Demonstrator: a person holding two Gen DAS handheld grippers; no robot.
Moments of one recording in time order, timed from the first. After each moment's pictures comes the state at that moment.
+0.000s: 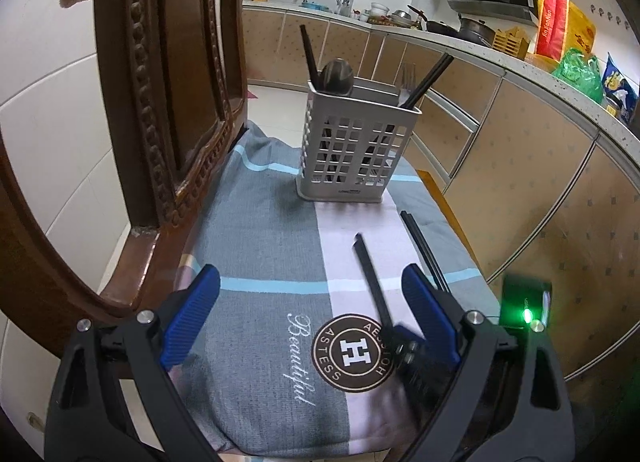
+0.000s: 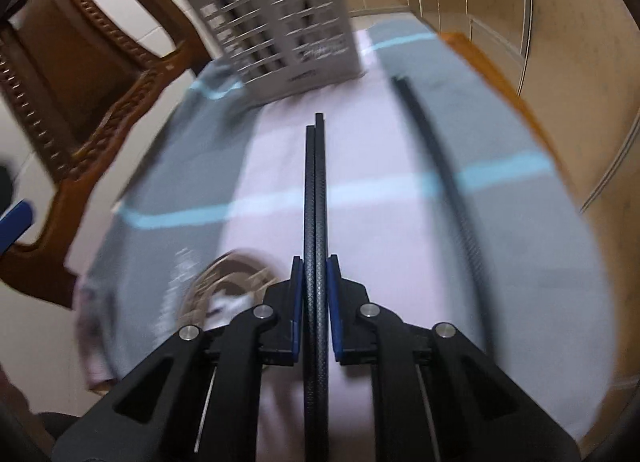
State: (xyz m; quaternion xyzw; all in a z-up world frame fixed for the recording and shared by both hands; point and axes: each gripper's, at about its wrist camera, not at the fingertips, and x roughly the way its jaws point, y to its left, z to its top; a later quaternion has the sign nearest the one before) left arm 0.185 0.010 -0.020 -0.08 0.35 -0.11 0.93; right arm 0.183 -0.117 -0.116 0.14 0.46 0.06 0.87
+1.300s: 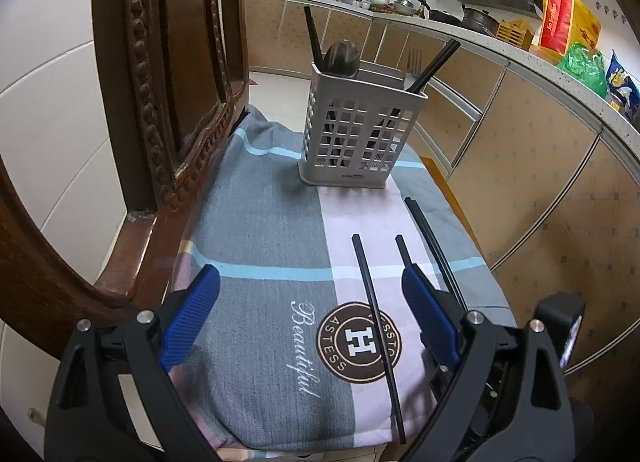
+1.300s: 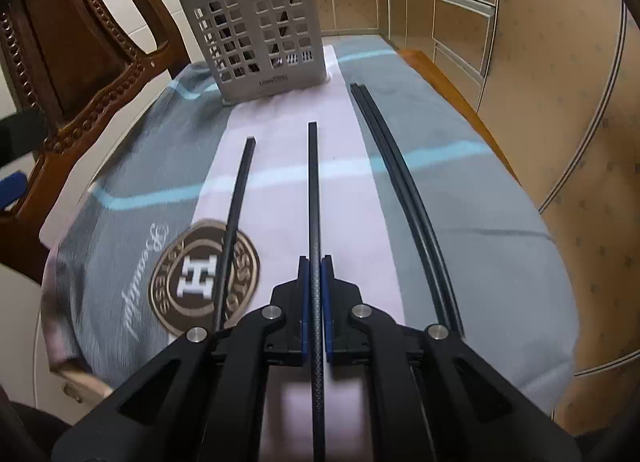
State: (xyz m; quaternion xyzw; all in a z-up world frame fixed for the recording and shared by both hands) left arm 0.192 0.007 -0.031 -0.07 0.38 -0.11 0.92; right arm 0.151 -0.129 -0.111 0.07 0.44 -0.02 0.90
